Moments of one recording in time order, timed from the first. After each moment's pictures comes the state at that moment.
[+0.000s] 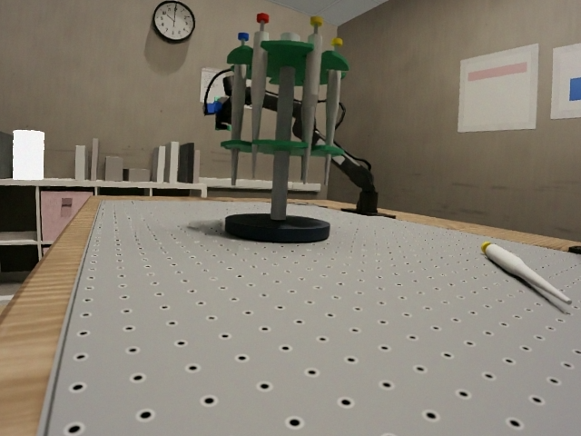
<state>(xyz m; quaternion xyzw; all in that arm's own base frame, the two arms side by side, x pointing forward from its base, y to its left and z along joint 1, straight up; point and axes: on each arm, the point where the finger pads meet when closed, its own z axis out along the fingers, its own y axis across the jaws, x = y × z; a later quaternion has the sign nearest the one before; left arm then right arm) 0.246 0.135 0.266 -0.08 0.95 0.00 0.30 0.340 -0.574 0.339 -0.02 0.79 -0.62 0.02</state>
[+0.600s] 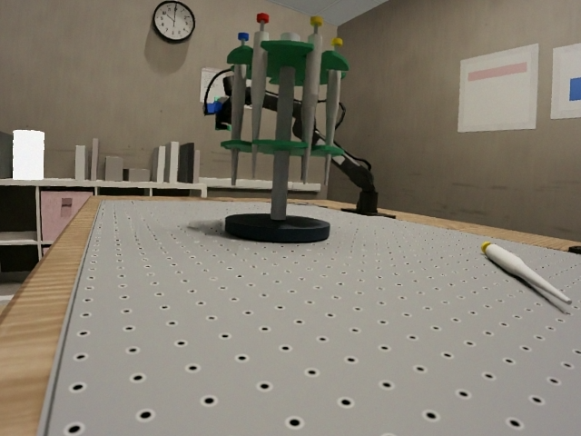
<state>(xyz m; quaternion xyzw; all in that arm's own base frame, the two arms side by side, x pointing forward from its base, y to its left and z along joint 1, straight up) 0.286 0.126 0.238 0.10 0.93 -0.06 0.36 0.340 -0.574 0.339 -0.02 0.79 -0.62 0.02</state>
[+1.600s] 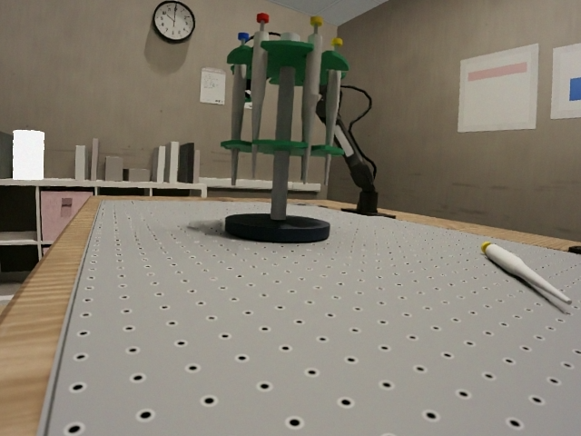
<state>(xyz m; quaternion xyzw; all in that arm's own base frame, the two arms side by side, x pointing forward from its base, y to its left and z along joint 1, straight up) 0.287 0.124 0.240 0.11 0.92 -0.06 0.36 0.285 -0.467 0.437 0.10 0.82 -0.54 0.18</state>
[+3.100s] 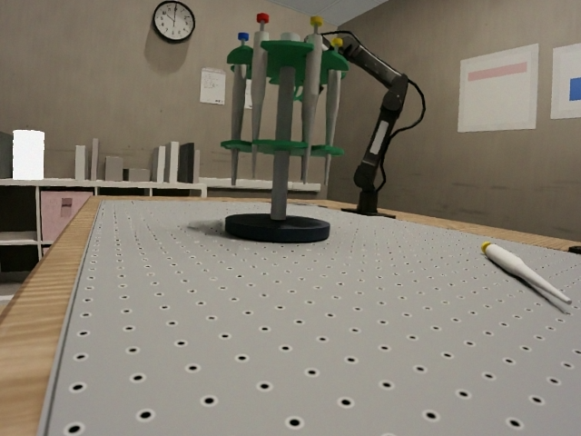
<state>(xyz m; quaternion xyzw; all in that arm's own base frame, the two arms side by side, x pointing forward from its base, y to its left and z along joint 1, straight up) 0.287 0.124 0.240 0.11 0.92 -0.06 0.36 0.161 -0.223 0.390 0.33 0.86 -0.23 0.30</state>
